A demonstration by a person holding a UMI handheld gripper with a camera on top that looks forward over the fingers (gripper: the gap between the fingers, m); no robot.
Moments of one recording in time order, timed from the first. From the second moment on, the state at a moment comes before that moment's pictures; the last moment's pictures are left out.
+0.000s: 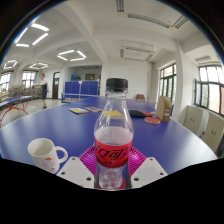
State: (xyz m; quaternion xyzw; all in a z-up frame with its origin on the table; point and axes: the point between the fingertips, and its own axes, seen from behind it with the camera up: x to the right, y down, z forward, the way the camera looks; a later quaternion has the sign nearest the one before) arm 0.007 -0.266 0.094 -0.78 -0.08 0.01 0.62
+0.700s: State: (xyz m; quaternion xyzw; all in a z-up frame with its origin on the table) arm -0.002 -0.501 0.191 -0.85 -0.03 -0.05 0.53
